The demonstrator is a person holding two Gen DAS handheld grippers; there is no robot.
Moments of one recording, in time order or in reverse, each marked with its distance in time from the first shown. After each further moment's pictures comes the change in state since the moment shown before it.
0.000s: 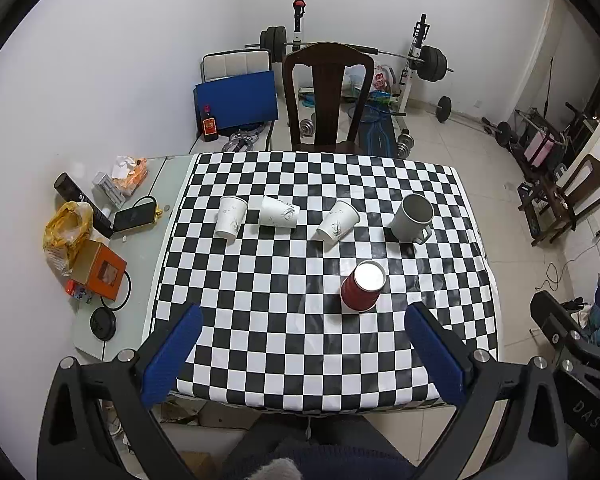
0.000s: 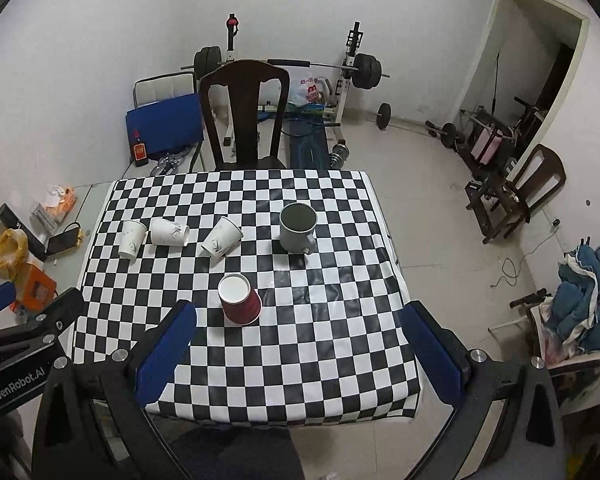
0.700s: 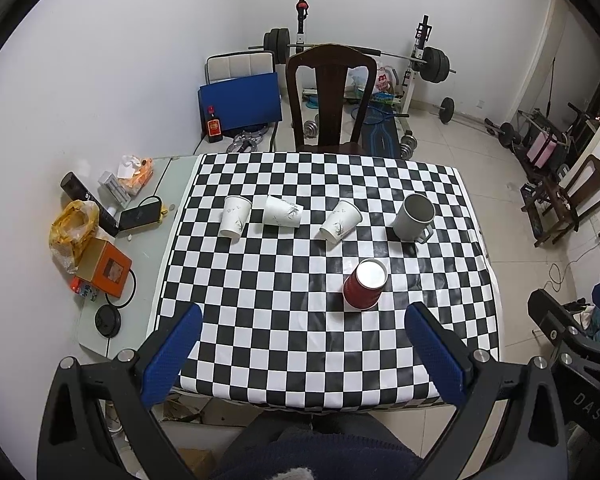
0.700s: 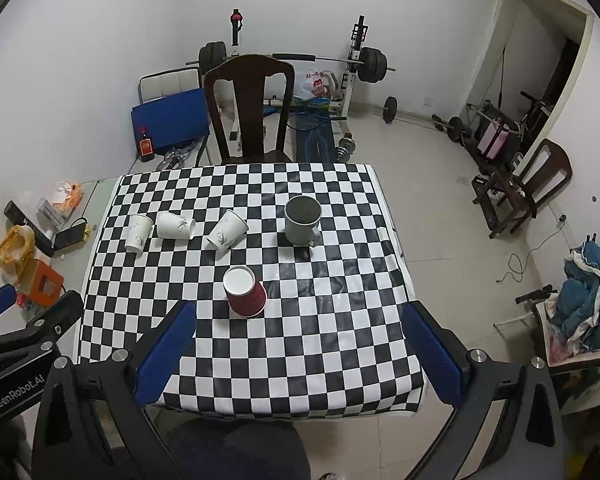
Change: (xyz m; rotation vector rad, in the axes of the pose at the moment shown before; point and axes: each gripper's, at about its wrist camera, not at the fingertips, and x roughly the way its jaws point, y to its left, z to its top) left arm -0.008 0.001 -0.006 -0.002 -0.004 0.006; right arm -0.006 -0.010 0.001 -0.004 0.024 0.031
